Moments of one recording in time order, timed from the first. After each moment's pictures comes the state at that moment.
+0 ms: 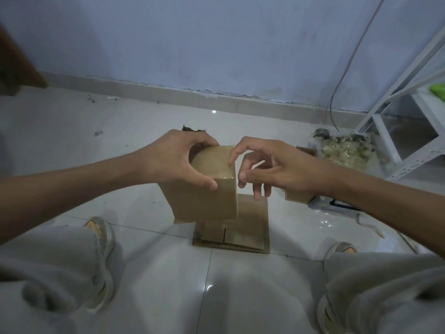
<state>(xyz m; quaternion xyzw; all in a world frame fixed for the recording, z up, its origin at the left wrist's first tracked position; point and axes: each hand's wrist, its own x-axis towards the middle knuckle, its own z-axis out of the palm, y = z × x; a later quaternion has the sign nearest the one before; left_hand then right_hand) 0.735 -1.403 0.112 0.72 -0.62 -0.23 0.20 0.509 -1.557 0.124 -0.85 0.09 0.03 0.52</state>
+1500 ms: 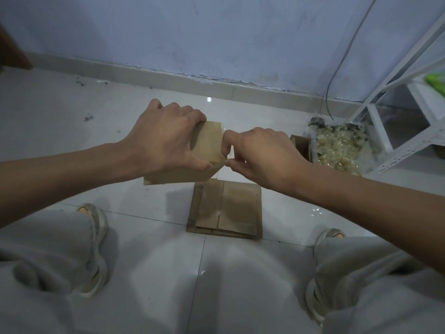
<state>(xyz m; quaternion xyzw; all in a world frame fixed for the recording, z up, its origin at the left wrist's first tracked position) 0.717 -1.405 0.112 0.78 -0.62 0.03 0.01 0.528 -1.531 0.105 -0.99 0.15 -0.04 0.05</state>
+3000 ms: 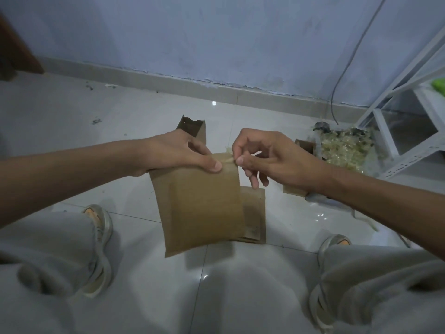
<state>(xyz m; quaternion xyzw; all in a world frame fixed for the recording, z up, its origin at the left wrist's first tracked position) 0.724 -1.397 0.115 0.76 -0.45 -0.43 0.20 0.508 -1.543 0.113 -0.85 0.11 -0.03 0.52</state>
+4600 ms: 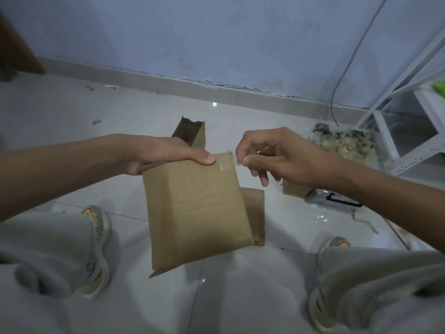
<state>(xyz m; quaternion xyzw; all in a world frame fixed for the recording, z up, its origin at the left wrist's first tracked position) 0.736 -1.394 0.123 0.68 -0.38 -0.61 0.17 0.499 -1.555 0.129 -0.88 0.10 -0.02 0.46</state>
